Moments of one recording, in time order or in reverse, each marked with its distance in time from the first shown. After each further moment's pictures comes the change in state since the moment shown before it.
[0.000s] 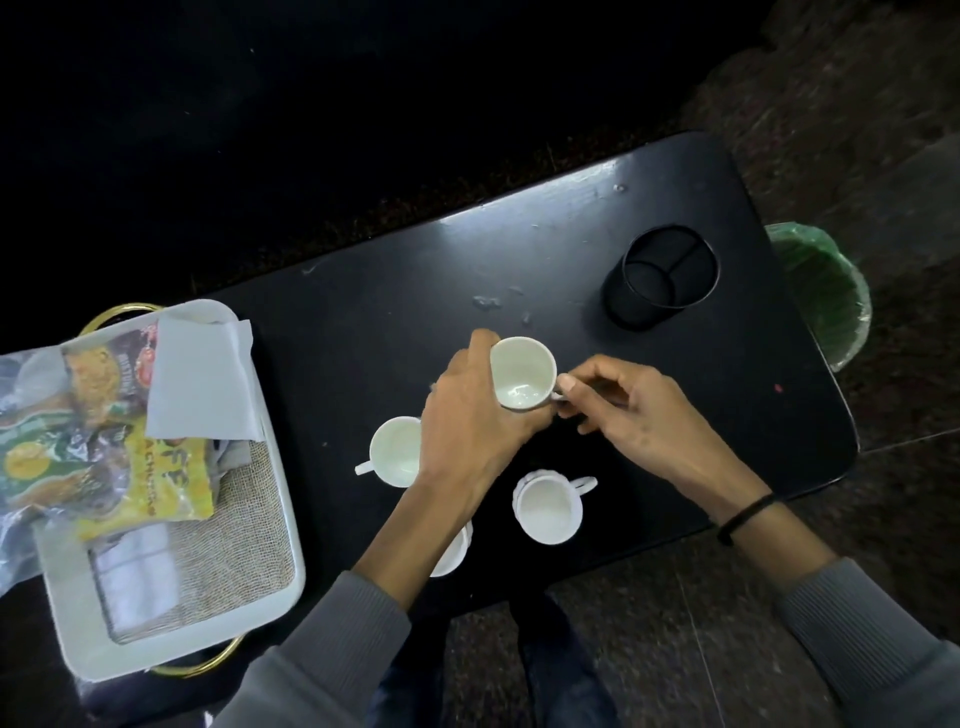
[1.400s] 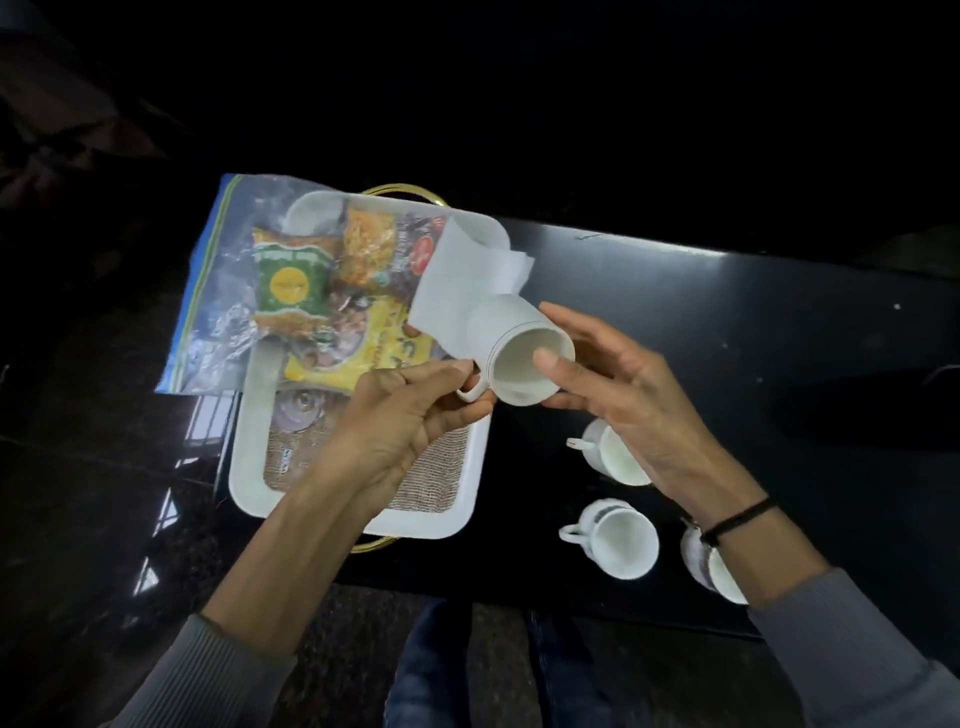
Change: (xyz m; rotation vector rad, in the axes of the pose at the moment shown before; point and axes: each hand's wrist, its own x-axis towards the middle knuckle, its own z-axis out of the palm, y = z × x) left_hand -0.072 -0.213 -0.173 -1.421 0.150 -0.482; right_hand 0.030 -0.141 0.207 0.284 -0.424 -0.095
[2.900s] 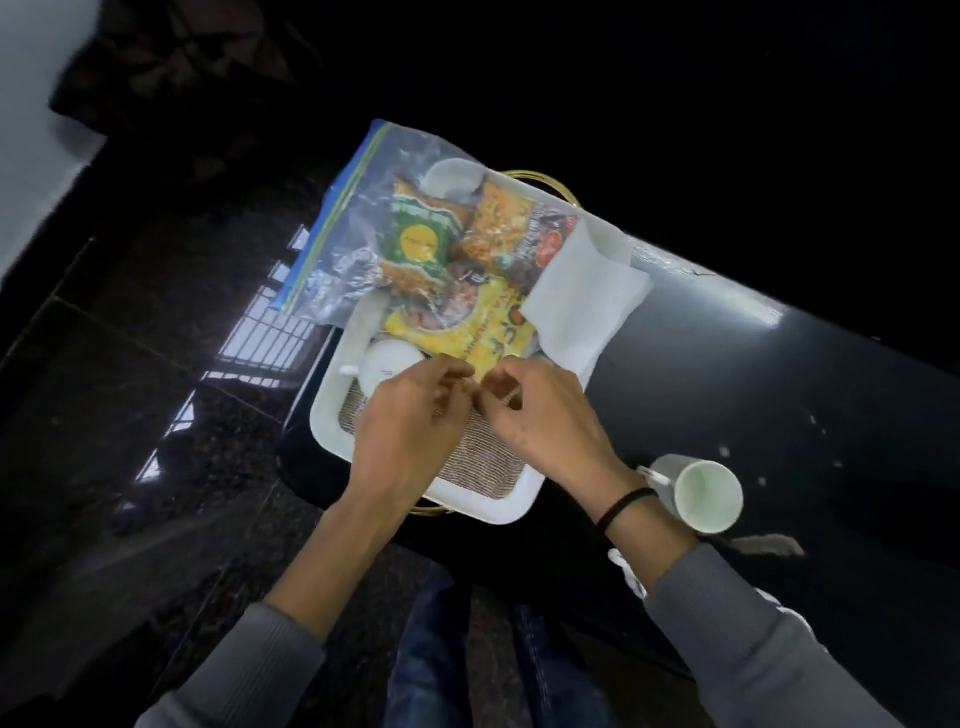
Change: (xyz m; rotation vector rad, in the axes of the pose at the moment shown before) left_hand -0.028 -0.020 -0.065 0.982 0.455 0.383; right_hand 0.039 0.015 0.132 -0.988 -0.167 0.052
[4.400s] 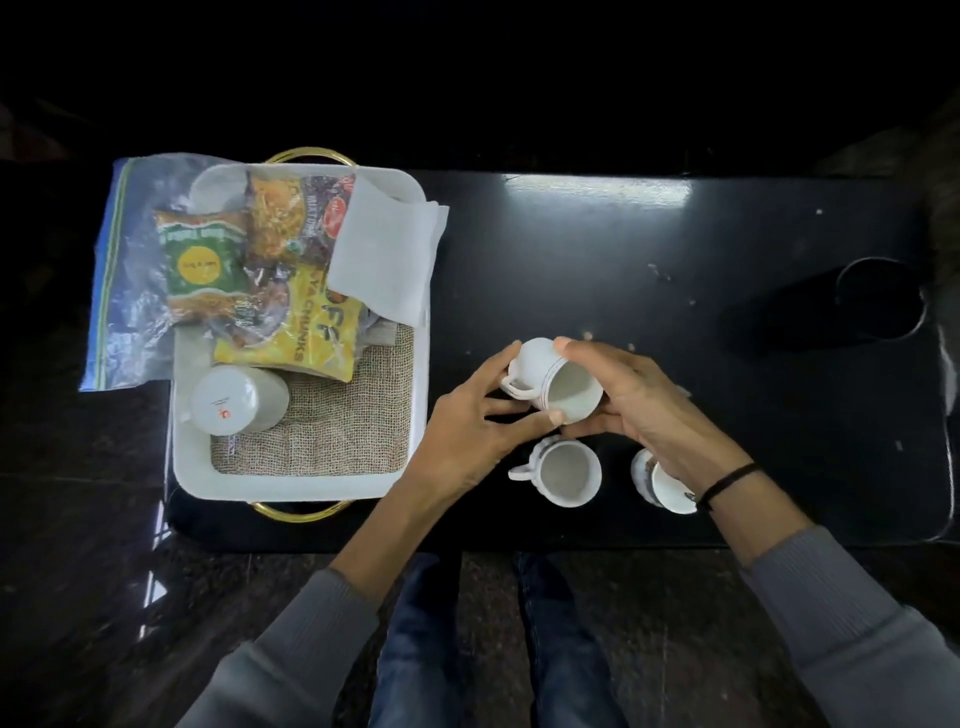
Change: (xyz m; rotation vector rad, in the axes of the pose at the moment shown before) left_hand -0.047 0.063 0.136 -0.412 -0.703 0.048; right_hand -0.116 0.169 -0.067 0.997 0.162 0.403
